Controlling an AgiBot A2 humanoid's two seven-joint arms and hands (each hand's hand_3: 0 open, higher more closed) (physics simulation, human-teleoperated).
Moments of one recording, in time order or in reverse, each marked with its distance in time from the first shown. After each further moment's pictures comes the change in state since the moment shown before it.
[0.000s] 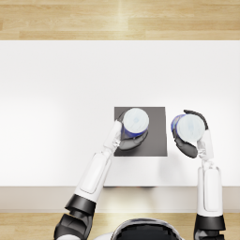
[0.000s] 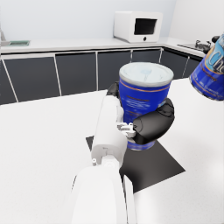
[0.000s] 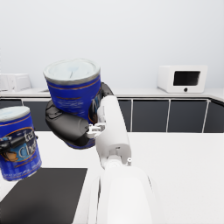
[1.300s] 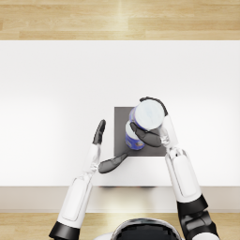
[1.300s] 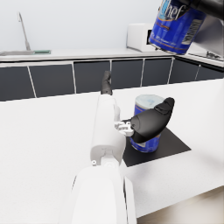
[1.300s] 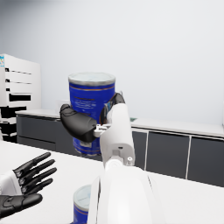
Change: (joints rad) left arm -0.354 -0.183 -0.133 -0.437 -0.001 0.065 -0.037; right arm 0.280 -0.162 0.308 -0.070 0.000 -0.177 -0.172
